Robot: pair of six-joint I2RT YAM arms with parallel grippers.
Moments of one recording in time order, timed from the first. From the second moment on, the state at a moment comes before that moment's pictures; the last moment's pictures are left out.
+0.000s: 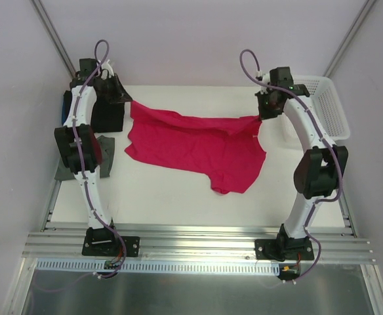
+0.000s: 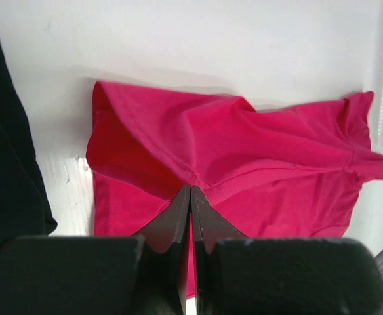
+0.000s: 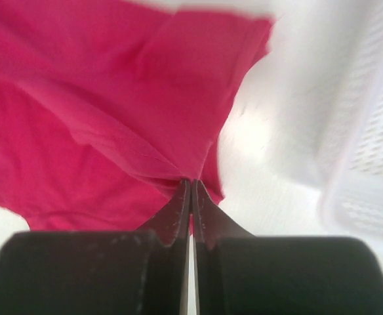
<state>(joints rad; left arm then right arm) 0.15 2.25 2.14 -0.74 0.64 -0.24 0.16 1.88 1.79 -0.90 -0.07 -0.08</state>
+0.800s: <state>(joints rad) -0.13 1.30 1.95 -0.82 0.64 0.04 0.01 1.08 2.00 -0.97 -0.09 -0.12</state>
